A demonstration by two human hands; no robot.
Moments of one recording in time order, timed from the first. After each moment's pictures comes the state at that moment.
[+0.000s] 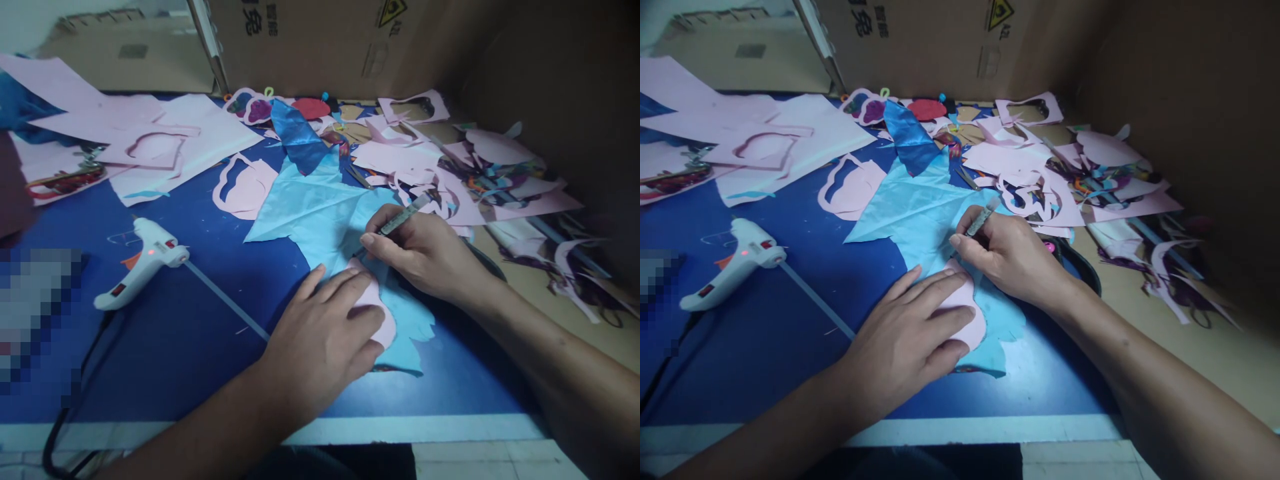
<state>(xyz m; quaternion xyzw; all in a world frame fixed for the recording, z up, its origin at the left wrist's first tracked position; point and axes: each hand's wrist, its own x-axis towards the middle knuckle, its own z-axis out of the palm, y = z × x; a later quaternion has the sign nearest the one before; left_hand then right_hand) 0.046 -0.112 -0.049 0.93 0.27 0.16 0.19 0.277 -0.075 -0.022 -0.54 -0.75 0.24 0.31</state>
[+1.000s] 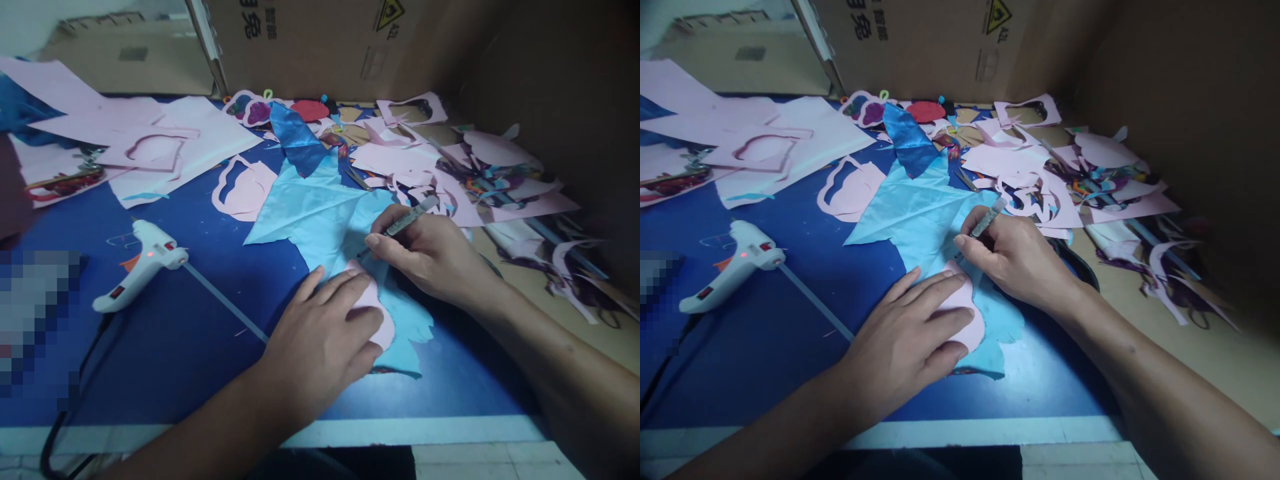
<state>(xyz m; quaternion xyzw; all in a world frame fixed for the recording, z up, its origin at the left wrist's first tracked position) 0.046 -0.112 -0.050 0.93 0.26 0.17 0.20 0.282 -0.079 -0.020 -0.55 -0.75 0.20 0.30</state>
